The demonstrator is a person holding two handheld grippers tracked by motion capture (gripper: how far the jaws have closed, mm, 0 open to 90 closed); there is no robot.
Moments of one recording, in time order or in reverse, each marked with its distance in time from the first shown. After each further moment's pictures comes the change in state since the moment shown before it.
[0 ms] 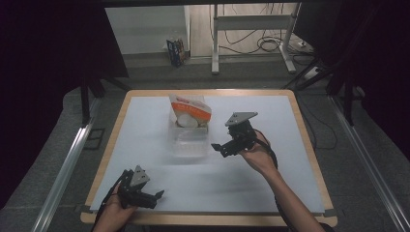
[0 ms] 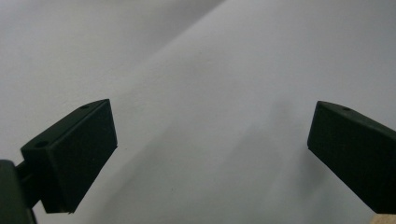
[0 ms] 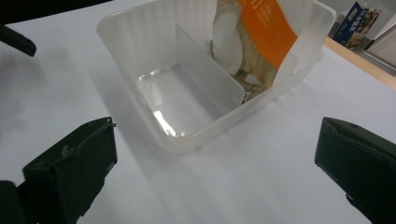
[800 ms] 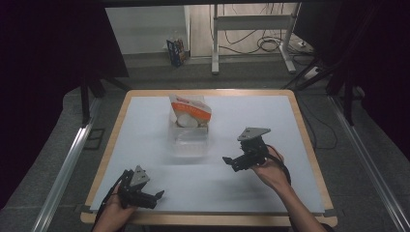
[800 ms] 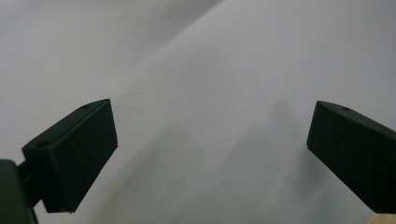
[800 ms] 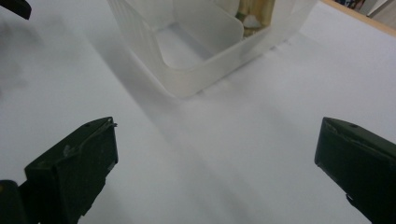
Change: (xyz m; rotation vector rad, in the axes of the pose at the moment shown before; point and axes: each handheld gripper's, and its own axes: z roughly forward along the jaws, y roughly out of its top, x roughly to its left) left arm 0.000 0.000 0.000 0.000 -0.008 0.002; right arm 0.009 -0.050 -0.021 0.030 -0.031 0.059
